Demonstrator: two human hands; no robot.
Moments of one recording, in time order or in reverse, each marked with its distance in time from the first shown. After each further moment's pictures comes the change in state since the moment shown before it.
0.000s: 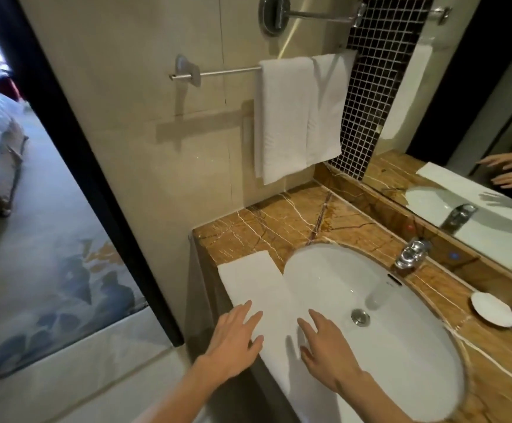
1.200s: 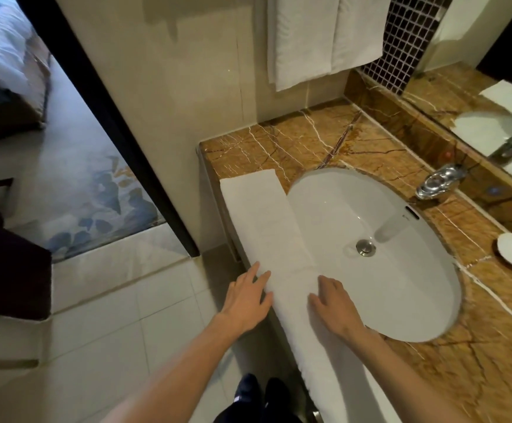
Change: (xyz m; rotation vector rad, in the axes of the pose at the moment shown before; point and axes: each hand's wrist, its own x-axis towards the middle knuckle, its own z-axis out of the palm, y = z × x) left_hand -0.043 0.063 0.112 -0.198 -0.064 -0.201; right_hand -0.044 0.068 0.076 0.440 -0.148 0.128
